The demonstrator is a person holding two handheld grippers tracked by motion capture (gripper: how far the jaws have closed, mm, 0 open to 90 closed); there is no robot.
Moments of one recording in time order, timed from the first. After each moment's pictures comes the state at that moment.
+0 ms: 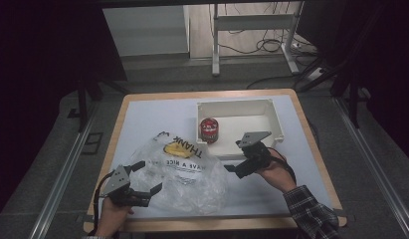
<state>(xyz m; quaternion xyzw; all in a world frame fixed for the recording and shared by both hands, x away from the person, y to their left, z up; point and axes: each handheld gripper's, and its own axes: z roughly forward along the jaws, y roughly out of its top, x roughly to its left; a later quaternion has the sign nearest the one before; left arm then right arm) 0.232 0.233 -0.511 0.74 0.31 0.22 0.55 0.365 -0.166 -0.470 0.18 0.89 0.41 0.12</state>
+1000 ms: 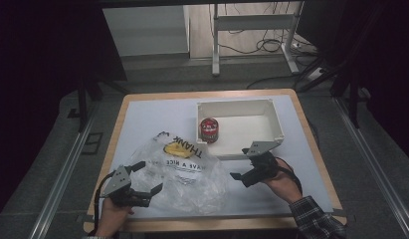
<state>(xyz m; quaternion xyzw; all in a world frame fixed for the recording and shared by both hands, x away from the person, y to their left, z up) 0.232 0.231 -0.512 0.75 0.31 0.23 0.54 0.345 -0.187 -0.483 0.19 0.88 0.42 0.12</state>
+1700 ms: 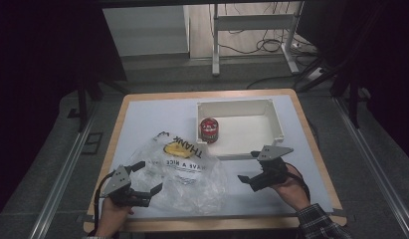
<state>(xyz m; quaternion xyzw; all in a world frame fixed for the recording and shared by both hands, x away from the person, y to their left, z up) 0.232 0.232 -0.512 0.75 0.31 0.23 0.54 0.329 -0.212 -0.483 0.21 0.87 0.43 0.13</state>
